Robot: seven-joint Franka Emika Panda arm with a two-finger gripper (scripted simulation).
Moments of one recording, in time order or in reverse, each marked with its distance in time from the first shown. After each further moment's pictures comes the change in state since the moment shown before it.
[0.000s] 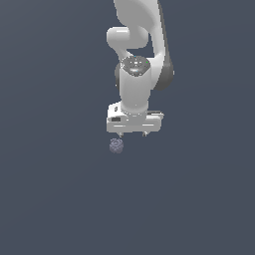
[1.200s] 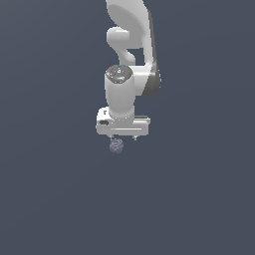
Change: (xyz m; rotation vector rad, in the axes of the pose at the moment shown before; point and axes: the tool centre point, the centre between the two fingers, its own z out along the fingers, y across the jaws) arm -0.004 0.041 0.025 0.004 0.022 0.057
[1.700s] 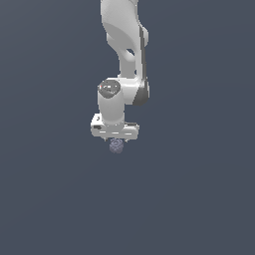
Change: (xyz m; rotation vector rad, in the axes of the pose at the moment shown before) arm -0.026 0.038 0.054 -0.015 -0.033 0.062
